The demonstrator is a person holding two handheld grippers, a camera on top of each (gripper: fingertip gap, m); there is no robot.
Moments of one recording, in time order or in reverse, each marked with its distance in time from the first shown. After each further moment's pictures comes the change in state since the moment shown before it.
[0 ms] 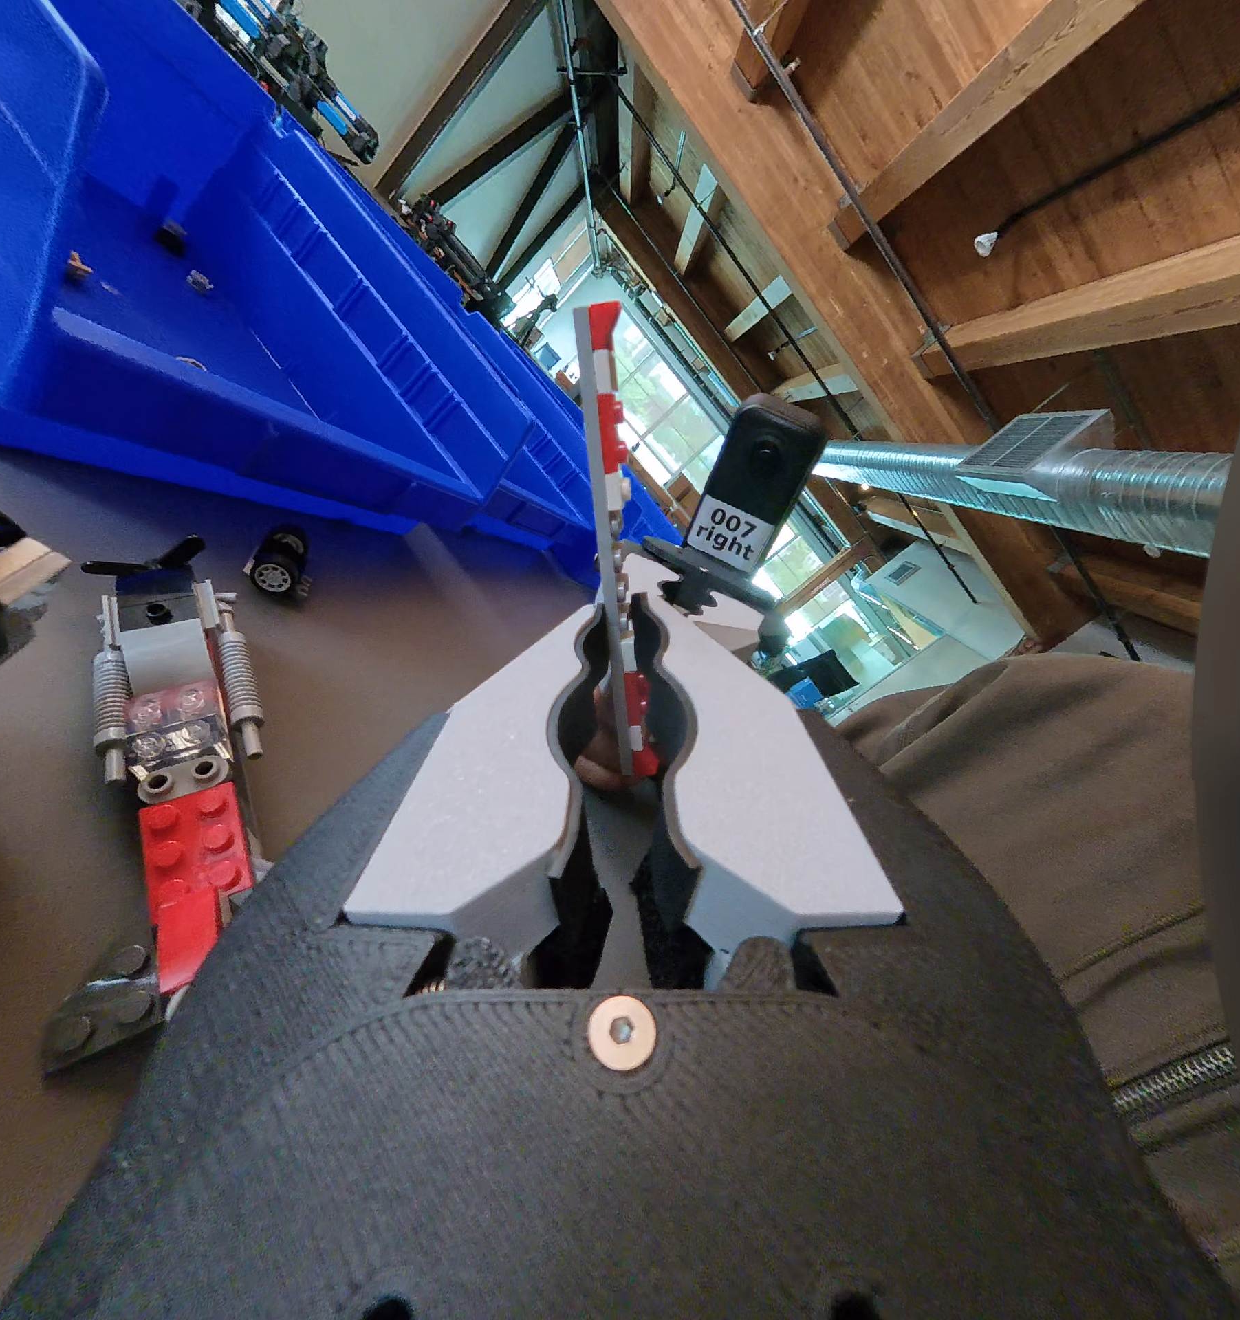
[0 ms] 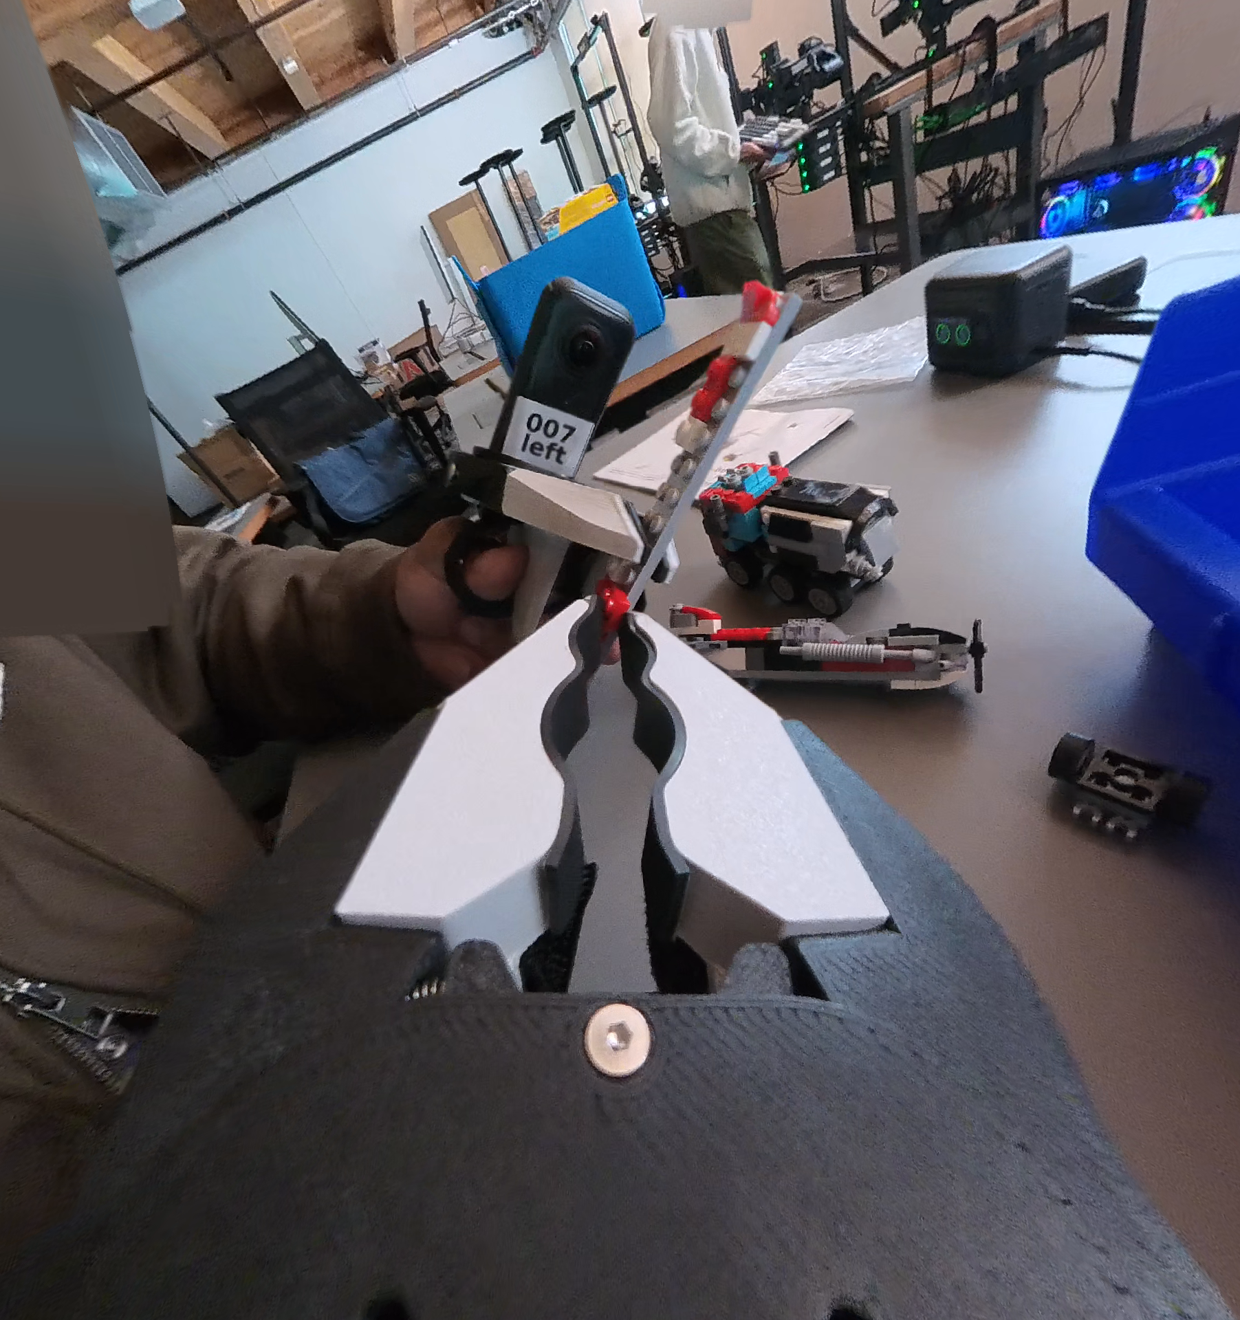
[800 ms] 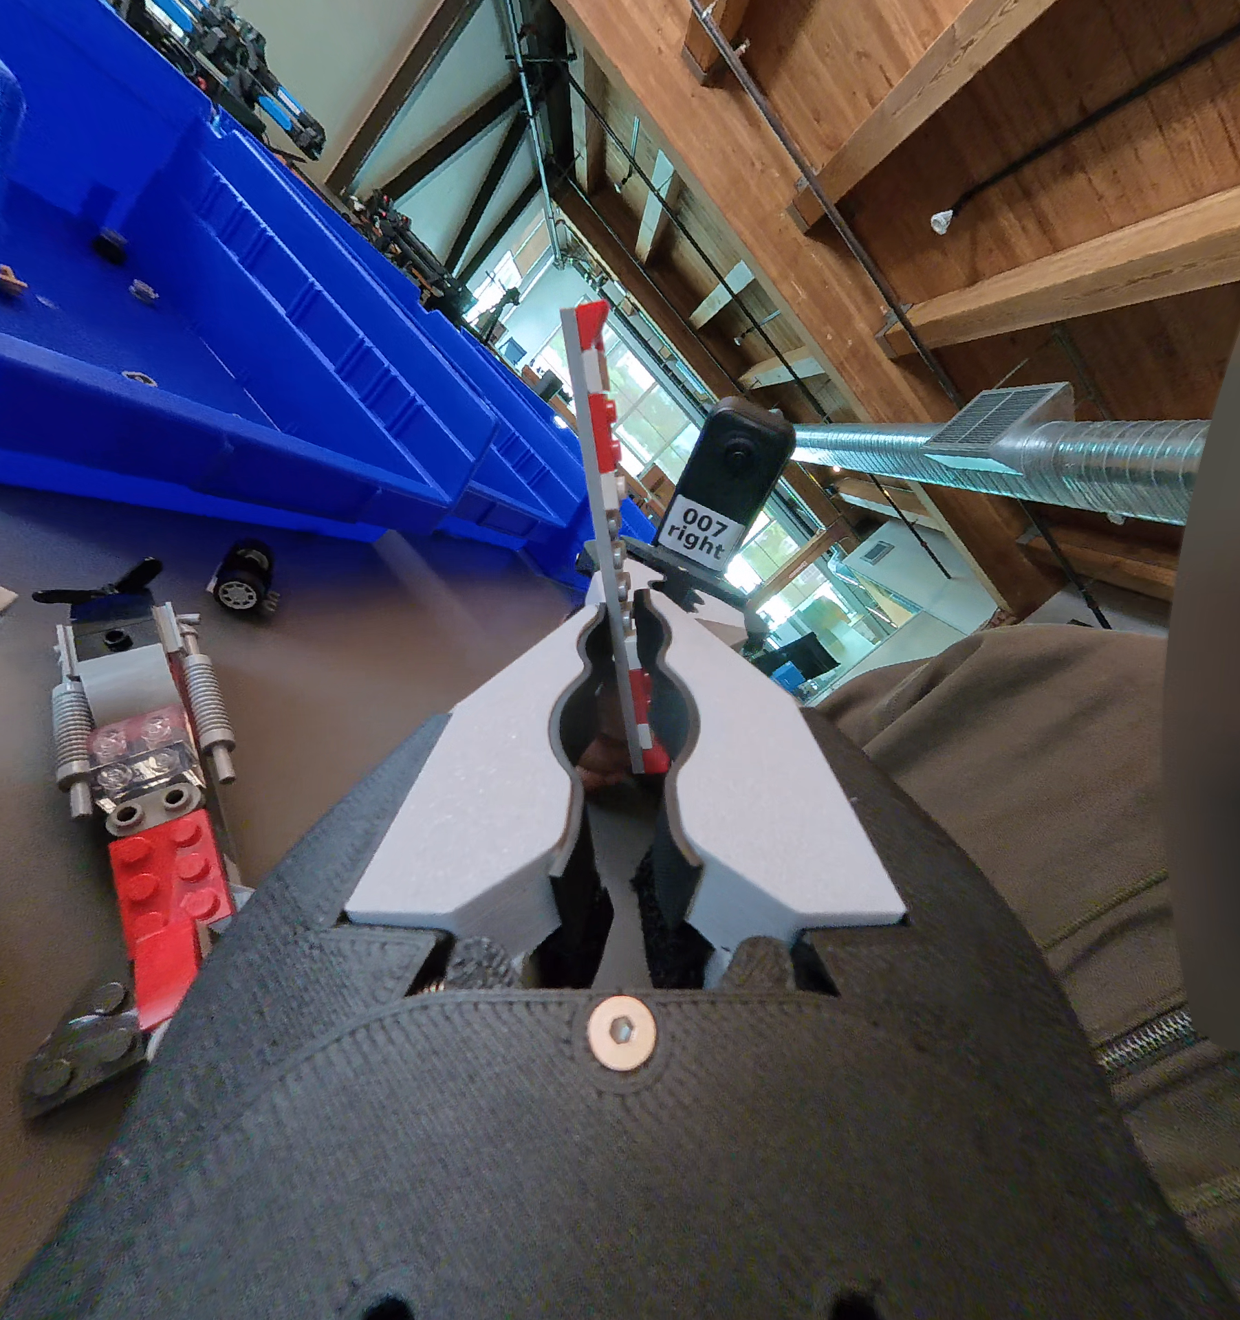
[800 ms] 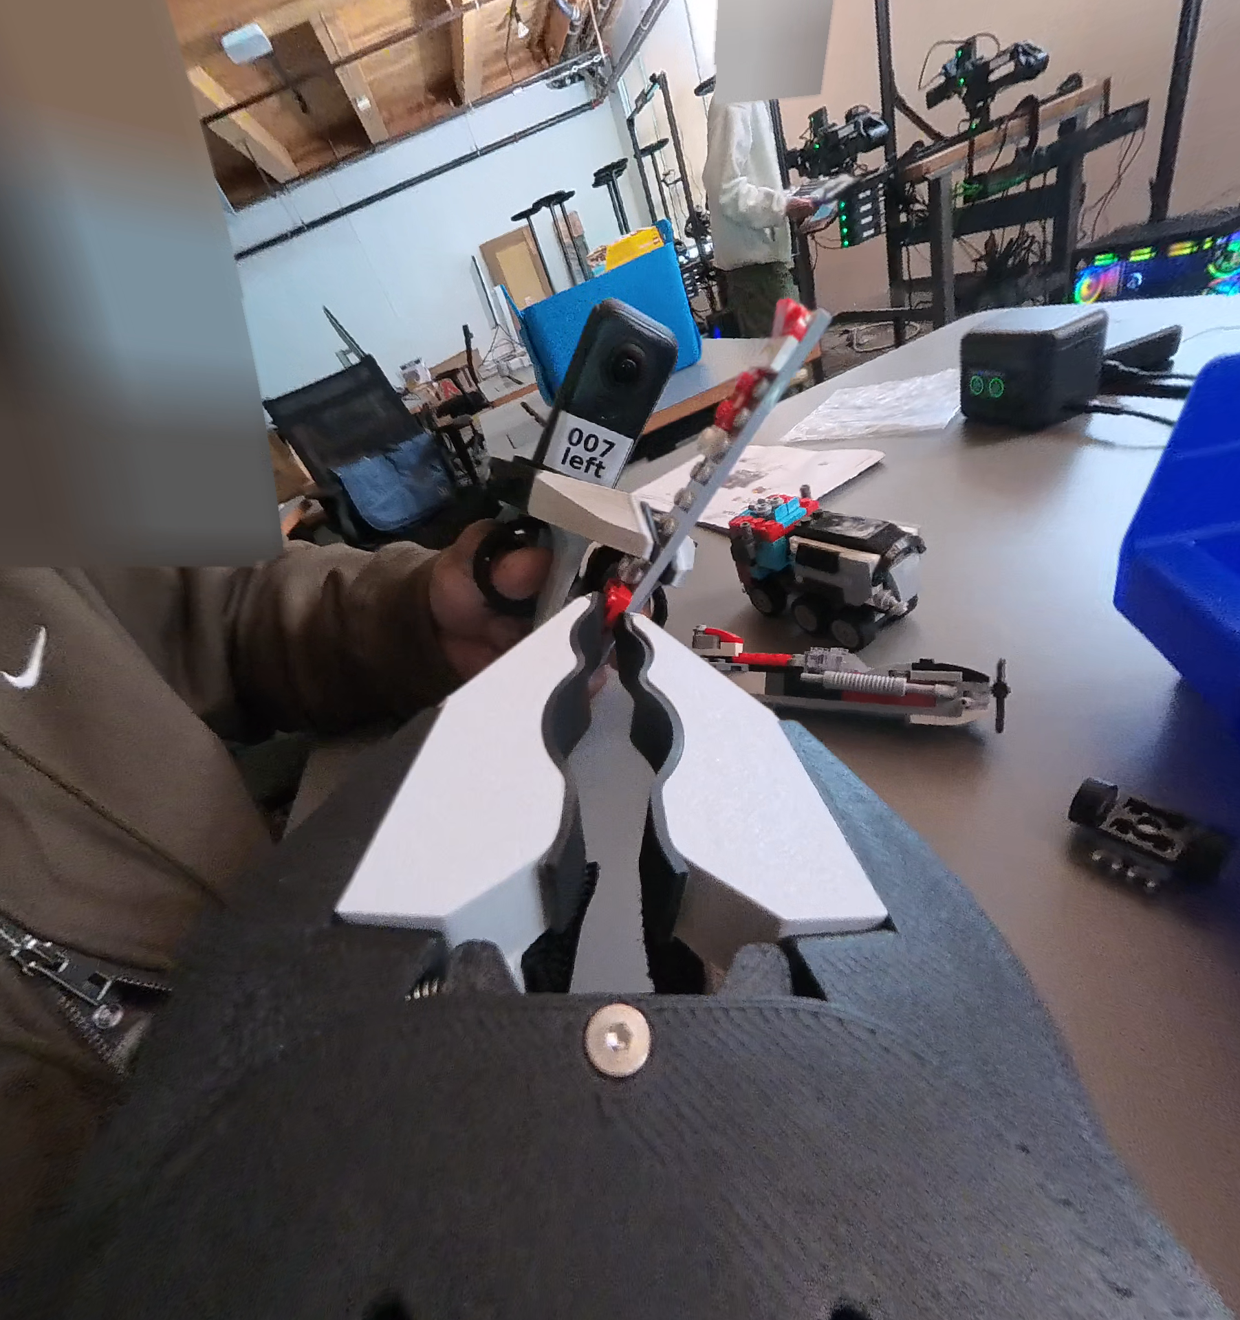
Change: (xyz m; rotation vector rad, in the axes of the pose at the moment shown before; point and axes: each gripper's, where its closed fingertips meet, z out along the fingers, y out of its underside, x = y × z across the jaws) left arm 0.008 0.000 0.000 -0.013 0.056 0.030; right arm -0.010 -0.004 -0.003 0.048 -0.058 -0.055
